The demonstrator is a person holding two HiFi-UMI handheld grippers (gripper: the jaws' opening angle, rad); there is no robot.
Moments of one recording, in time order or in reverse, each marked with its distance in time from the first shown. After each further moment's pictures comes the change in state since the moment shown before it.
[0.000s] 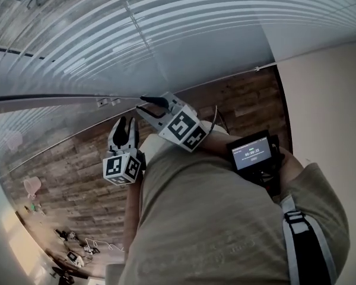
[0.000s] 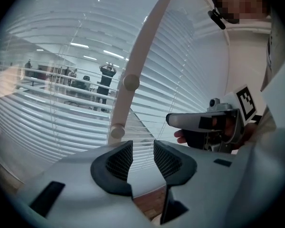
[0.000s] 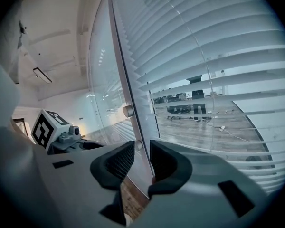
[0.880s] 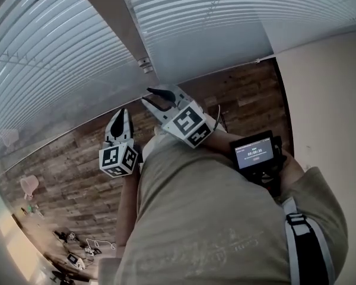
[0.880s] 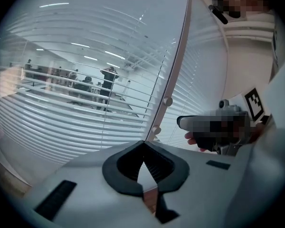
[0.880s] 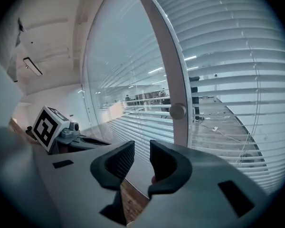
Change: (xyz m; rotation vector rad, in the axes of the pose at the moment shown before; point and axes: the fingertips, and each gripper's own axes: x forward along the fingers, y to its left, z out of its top) left arm -0.150 0.136 -0.021 0.008 -0.006 -0.026; right arm 0.079 0.172 -0.007 -0.021 0.017 -0.132
